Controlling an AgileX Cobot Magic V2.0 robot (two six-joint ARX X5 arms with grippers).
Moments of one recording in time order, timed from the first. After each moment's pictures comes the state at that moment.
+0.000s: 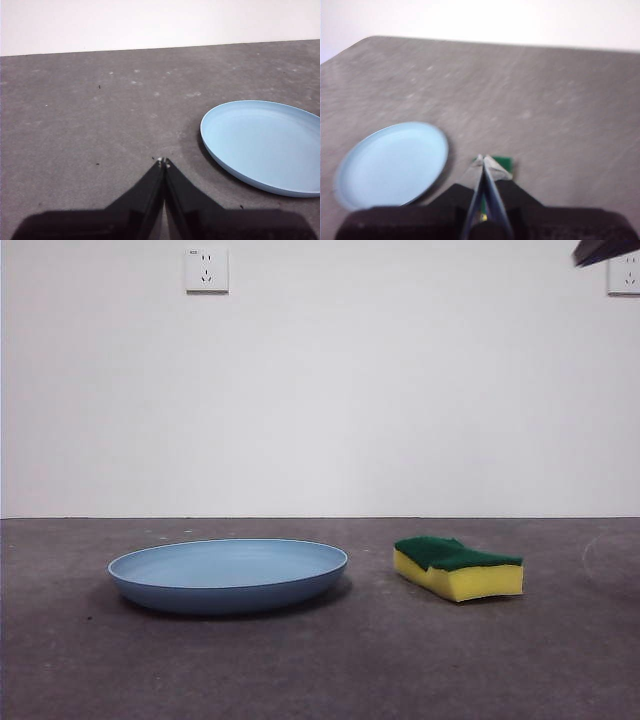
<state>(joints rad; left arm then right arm) -0.12 0.01 0.02 -0.18 0.05 -0.01 0.54 0.62 0.68 -0.36 0.17 0.08</state>
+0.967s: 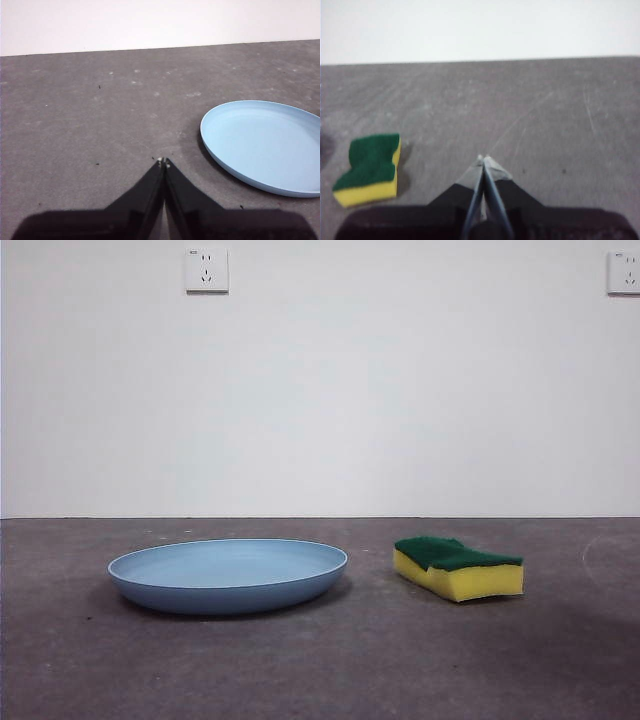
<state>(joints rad) -0.12 0.01 0.02 -0.18 0.05 -0.01 0.01 0.04 0.02 -0.11 -0.08 0.00</state>
